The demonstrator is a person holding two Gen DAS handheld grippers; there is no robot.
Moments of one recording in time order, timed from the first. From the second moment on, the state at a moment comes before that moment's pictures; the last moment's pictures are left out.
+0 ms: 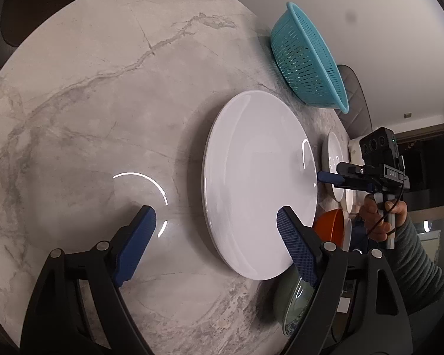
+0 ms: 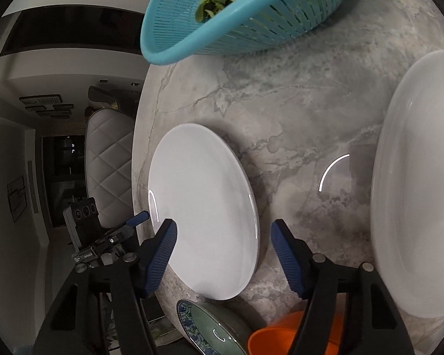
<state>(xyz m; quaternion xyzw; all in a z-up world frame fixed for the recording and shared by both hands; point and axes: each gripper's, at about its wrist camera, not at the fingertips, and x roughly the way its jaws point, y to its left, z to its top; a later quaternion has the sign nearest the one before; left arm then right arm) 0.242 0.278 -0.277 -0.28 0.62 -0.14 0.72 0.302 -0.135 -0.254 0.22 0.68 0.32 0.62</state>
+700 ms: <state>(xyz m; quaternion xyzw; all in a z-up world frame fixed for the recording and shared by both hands) 0.212 0.304 -0.288 -0.28 0.64 -0.18 0.70 0.309 -0.120 -0.273 0.19 0.70 0.33 0.61</state>
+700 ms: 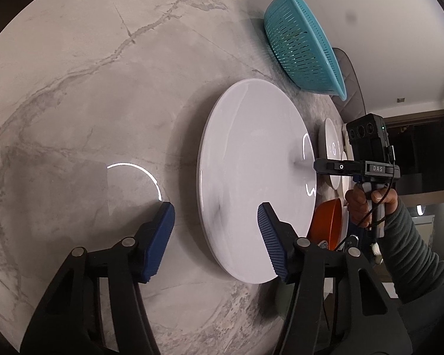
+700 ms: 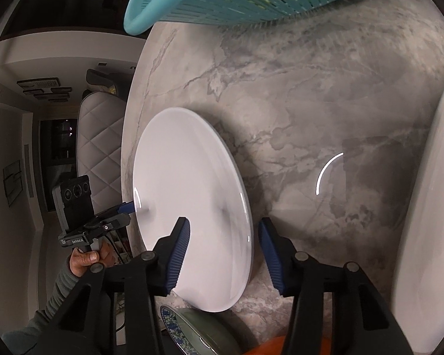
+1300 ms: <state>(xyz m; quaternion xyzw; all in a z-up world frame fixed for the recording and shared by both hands) 0.214 0.292 -0.293 -0.29 0.64 -0.19 0.69 0.313 -0.111 -0.274 0.17 0.70 0.33 0.60</state>
